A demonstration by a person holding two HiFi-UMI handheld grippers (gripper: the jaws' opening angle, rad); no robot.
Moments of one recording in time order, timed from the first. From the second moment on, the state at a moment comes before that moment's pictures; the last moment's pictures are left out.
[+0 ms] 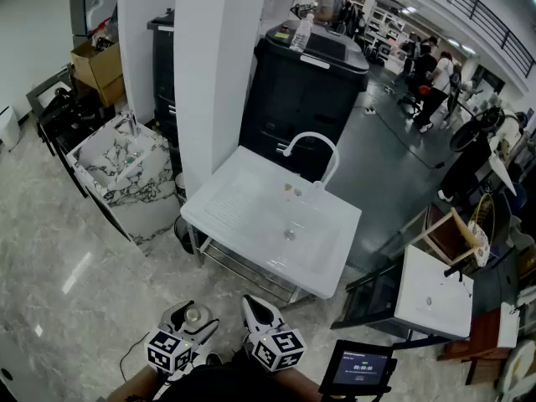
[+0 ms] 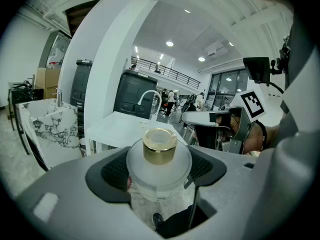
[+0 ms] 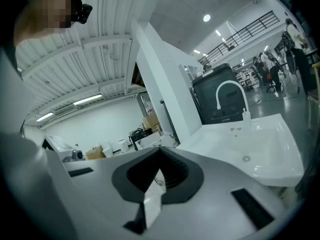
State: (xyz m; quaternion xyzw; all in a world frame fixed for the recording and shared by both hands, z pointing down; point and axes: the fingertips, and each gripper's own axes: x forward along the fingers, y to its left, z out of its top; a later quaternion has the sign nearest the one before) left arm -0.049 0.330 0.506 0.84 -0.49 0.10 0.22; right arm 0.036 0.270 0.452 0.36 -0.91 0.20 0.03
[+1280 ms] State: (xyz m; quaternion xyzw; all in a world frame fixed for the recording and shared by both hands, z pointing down) left arm 0.125 0.399 0.480 0.82 -0.52 0.12 0.20; right arm 0.200 0.348 0.439 0.32 -0.92 0.22 -0.01
